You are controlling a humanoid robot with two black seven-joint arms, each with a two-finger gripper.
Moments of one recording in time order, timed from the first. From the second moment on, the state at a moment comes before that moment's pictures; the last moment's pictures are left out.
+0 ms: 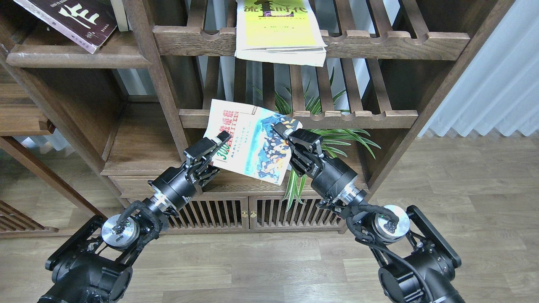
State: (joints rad) left arm -0.32 0.00 -1.13 -0.95 -0.35 -0.49 0.43; right arm 0.16 0.02 1.19 1.33 0.27 0.23 -0.38
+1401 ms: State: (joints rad) left arm -0.35 0.71 -1.14 -1.34 -0.33 -0.49 0.49; right arm 0.17 0.01 1.21 1.04 0.25 0.22 -0.32
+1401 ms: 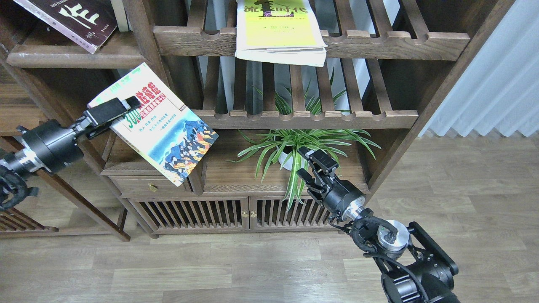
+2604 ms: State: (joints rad) left arm -0.73 1.01 -1.24 -1.16 -0.33 -0.49 0.49; right arm 0.18 0.01 1.20 1.03 0.25 0.22 -0.32
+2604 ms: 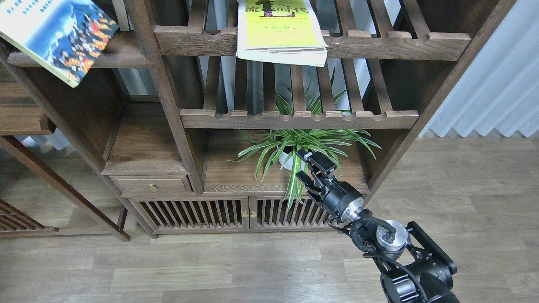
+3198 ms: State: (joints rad) left arm -0.95 0.90 -1.16 -0.88 -0.32 -0.49 0.49; right arm 0.19 0.01 1.21 1.03 0.25 0.22 -0.32
